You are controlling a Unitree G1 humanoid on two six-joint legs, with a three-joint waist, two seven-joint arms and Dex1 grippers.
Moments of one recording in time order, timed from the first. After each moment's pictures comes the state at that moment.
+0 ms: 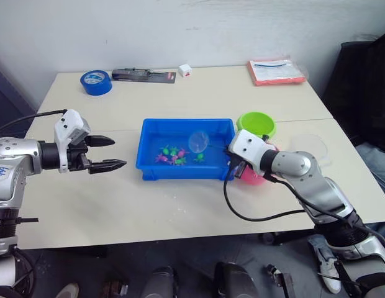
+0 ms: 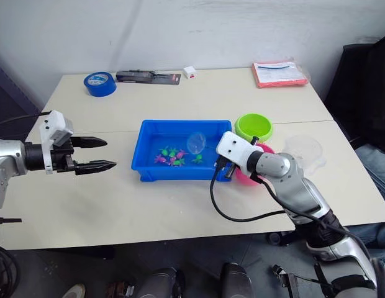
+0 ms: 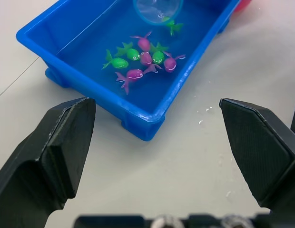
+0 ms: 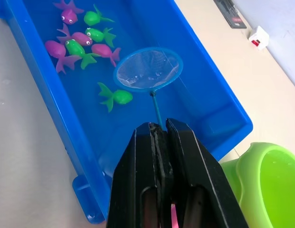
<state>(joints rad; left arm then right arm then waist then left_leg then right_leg) -0.46 0.93 0.18 0.10 -0.39 0.60 -1.09 -0.55 -0.63 0.31 -0.23 -0.04 0.55 0.65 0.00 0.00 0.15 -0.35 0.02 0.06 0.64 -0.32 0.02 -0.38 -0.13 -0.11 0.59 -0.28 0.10</state>
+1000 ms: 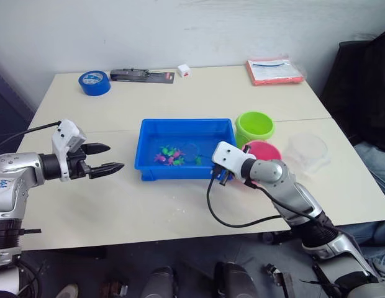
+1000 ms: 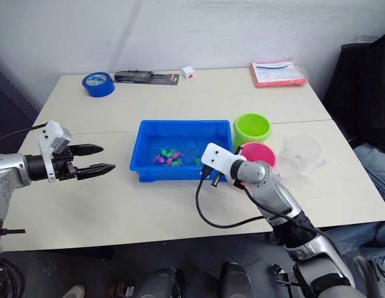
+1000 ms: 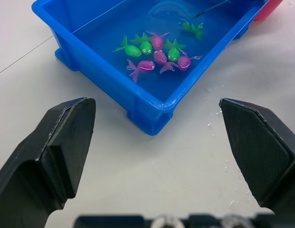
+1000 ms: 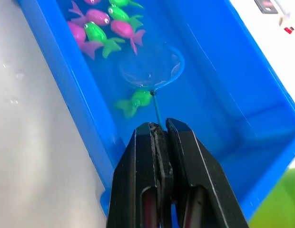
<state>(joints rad) -0.38 0.92 0.22 0.08 -0.42 0.61 -1.03 -0.57 -0.46 0.39 -0.12 -0.18 0.54 0.65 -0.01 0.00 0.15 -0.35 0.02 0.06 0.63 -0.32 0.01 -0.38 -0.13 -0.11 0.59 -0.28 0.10</state>
